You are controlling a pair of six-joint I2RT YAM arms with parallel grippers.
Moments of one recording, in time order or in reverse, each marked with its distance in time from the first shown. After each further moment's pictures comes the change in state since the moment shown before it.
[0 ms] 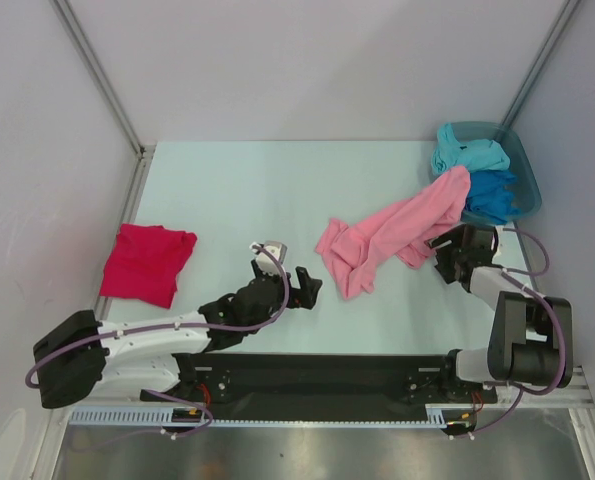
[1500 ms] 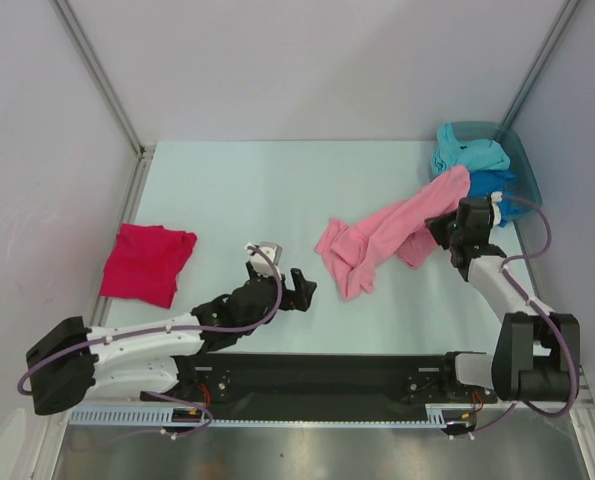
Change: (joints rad) left arm 0.010 -0.109 -0.013 -0.099 -0.002 -0.005; right arm 0.109 -0.050 0.135 -0.029 0.087 0.010
